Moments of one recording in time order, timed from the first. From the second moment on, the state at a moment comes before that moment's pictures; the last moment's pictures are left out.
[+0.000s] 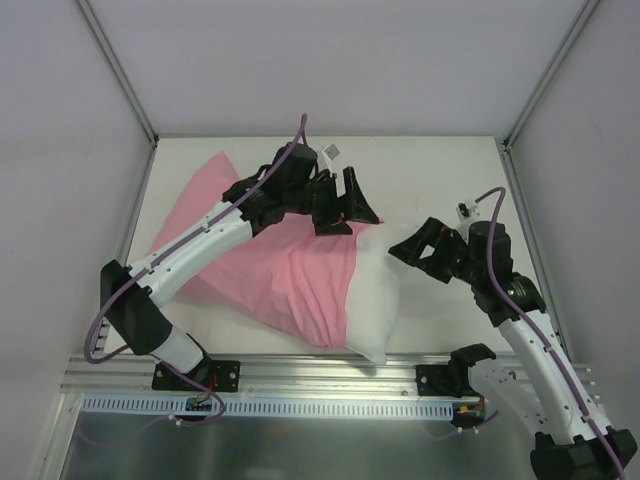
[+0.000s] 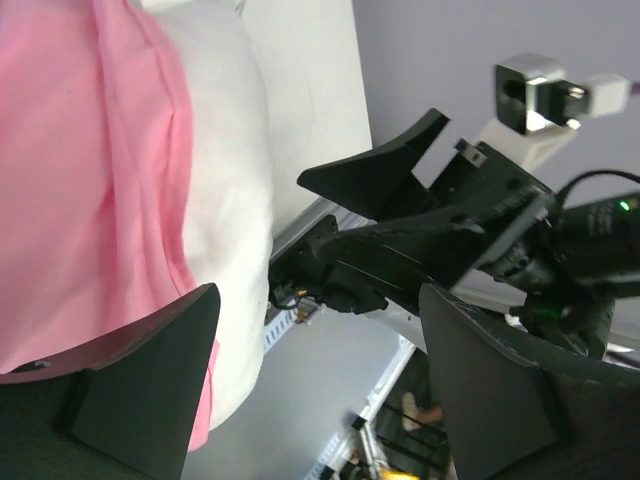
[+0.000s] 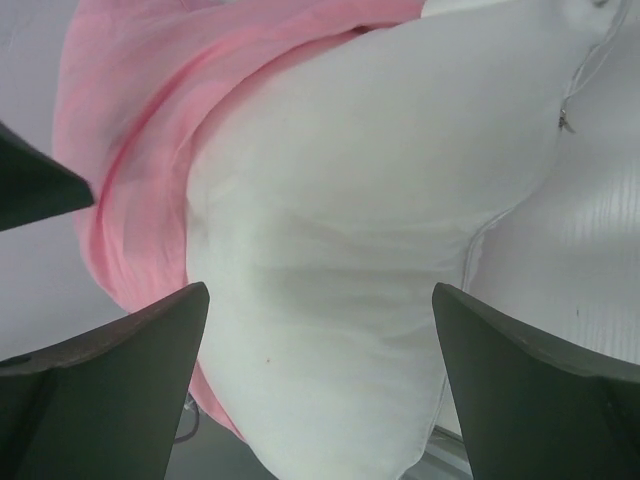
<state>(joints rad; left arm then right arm) -0.75 1.54 1.48 -0.52 0.44 -0.96 0.30 0.73 0.75 -0.56 -0.32 0.74</state>
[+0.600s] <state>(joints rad) -0.76 1.30 1.24 -0.84 0.06 -0.74 0.46 0.85 0.77 -0.60 -0.31 0.75</state>
